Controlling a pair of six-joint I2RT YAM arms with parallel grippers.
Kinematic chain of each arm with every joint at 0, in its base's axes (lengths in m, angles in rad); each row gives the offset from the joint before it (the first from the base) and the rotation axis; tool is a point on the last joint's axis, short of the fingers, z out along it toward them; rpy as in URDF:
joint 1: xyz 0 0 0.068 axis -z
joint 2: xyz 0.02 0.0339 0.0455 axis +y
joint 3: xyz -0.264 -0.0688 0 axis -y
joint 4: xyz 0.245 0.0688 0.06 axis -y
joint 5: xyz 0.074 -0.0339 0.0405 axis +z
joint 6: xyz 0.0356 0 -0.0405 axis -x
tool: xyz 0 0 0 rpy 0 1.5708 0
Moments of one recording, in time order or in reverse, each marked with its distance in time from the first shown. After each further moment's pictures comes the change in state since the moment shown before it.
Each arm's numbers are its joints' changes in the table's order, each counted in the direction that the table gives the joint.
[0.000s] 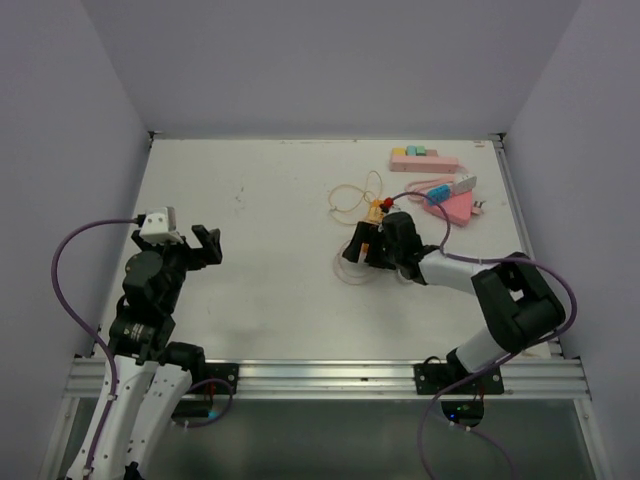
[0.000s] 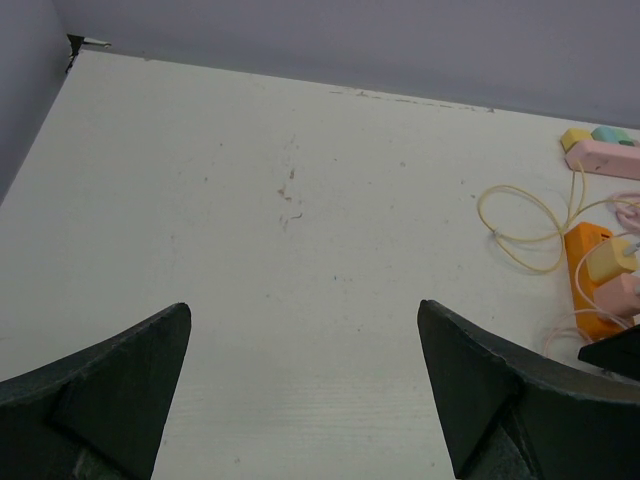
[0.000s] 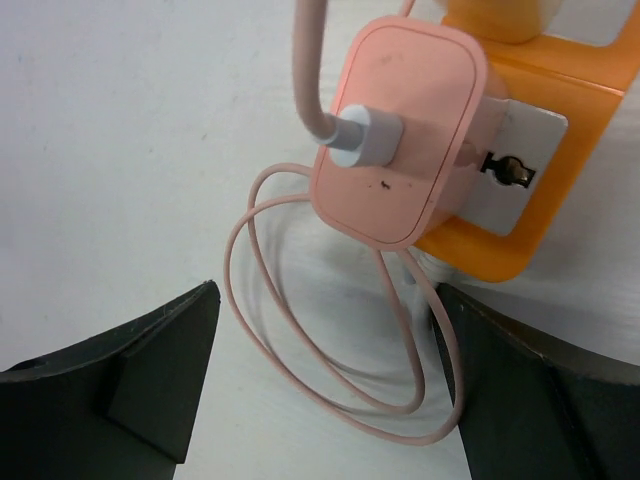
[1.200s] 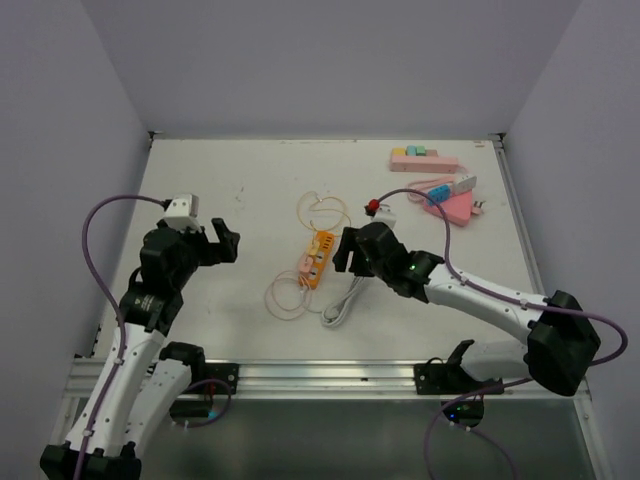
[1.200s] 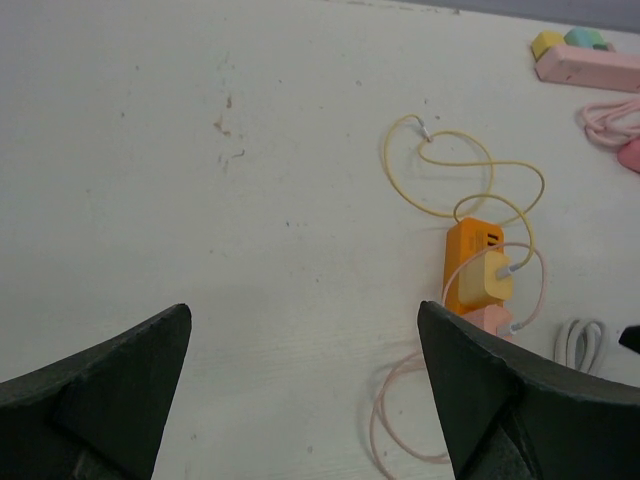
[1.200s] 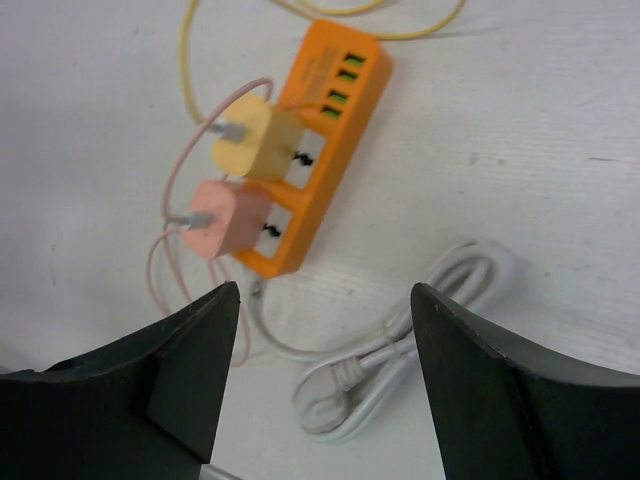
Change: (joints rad) left arm 0.000 0.156 0.014 -0.002 -0.142 0.028; right arm -0.452 -0.277 0.166 -0.407 -0.436 -0.144
